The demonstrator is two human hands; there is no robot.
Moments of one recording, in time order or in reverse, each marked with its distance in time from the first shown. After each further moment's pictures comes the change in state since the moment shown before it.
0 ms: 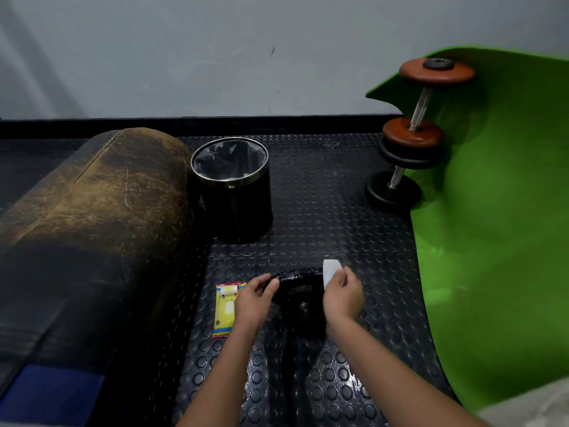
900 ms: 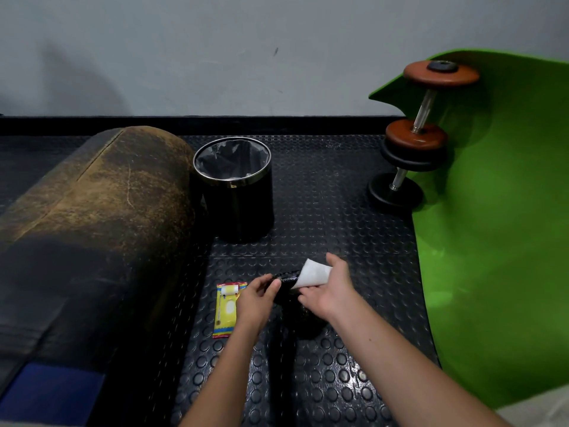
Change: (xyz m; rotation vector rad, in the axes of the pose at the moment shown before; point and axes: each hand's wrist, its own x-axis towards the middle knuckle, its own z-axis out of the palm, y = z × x) left_hand 0.006 -0.005 0.002 -0.031 0.005 -0.021; right_hand -0.014 -0.063 0.000 0.668 -0.451 0.854
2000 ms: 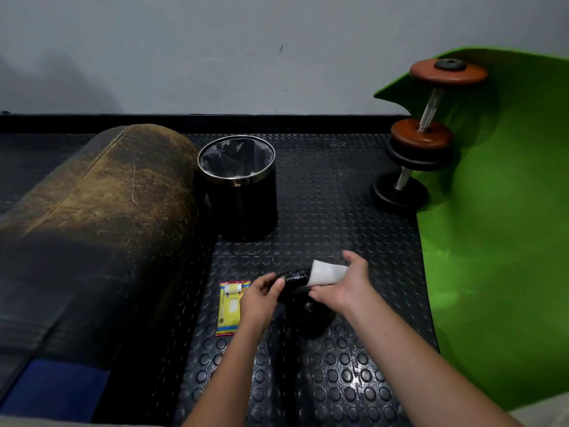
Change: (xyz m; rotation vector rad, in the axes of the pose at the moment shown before) left_hand -0.003 0.003 -0.001 0.017 0.000 -0.012; right_hand -0.006 -0.017 -0.005 0.058 0.027 0.000
